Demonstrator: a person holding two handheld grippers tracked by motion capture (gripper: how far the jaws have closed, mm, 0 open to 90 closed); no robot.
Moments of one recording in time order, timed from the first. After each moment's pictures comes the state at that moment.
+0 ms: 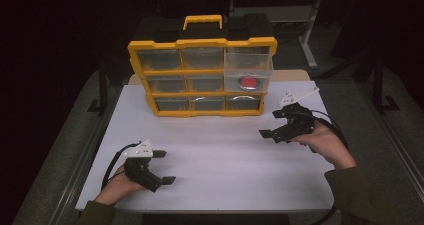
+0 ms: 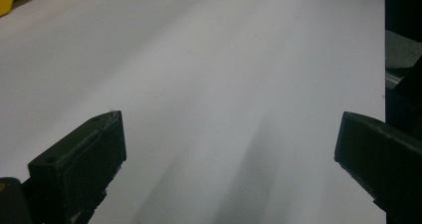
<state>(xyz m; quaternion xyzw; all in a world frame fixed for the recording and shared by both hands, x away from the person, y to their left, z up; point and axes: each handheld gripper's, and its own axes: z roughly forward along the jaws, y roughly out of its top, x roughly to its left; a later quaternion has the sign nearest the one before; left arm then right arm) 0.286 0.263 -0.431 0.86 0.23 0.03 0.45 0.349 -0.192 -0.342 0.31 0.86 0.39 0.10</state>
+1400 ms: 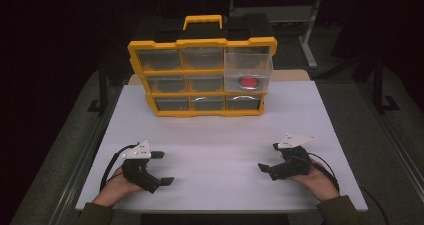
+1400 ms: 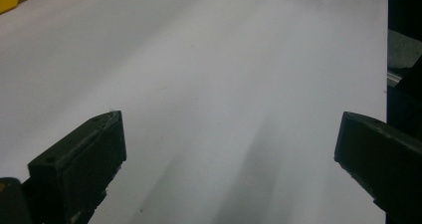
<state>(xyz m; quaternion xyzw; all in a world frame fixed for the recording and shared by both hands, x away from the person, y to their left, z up) 0.283 0.267 -0.432 0.86 0.24 0.04 0.44 0.288 -0.193 -0.435 0.34 0.84 0.41 0.12</state>
